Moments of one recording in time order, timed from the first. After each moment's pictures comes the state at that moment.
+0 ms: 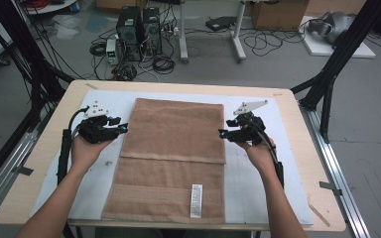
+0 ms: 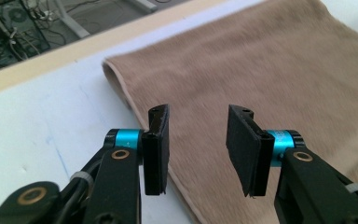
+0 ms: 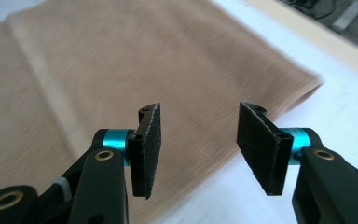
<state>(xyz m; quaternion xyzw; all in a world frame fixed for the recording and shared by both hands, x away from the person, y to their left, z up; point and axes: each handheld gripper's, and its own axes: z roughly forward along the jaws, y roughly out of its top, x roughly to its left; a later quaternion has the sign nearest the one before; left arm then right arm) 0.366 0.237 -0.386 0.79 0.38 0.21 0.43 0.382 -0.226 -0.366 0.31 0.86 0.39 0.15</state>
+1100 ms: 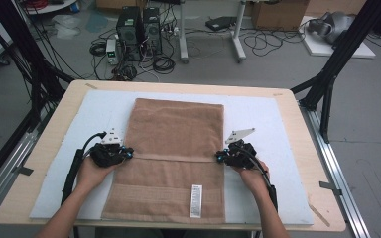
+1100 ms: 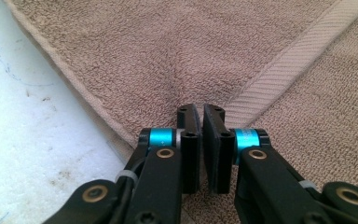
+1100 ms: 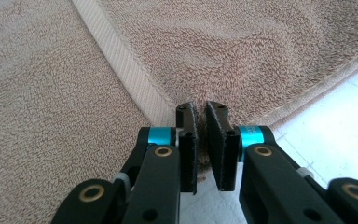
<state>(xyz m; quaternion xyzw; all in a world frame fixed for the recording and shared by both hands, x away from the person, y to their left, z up) 0.346 0.220 -0.437 0.85 0.33 0.16 0.38 0.358 -0.218 -0.434 0.29 0.88 0.36 0.09</state>
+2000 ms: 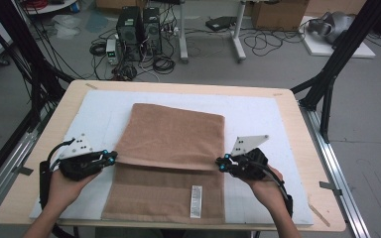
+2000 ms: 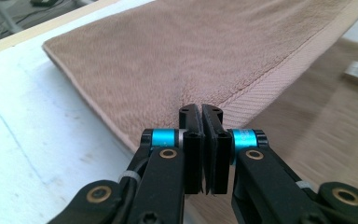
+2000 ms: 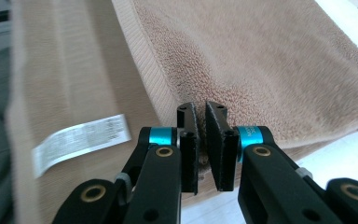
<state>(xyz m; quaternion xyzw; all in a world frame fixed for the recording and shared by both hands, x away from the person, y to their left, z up) 0.260 0.252 -0.377 0.82 0.30 0.19 0.46 0.280 -0.213 -0.355 0.18 0.89 0.39 0.11</state>
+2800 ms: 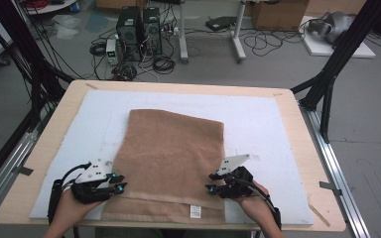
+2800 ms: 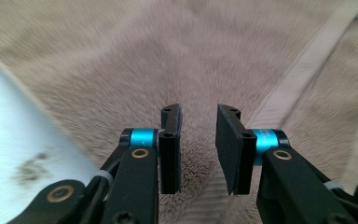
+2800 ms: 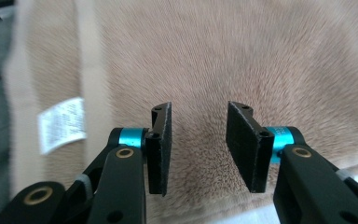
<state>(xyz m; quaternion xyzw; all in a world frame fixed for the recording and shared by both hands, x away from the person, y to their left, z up) 0.250 0.230 -0.439 0.87 0.26 0.12 0.40 0.280 -0.191 -0.430 0.19 0.91 0.36 0.06</state>
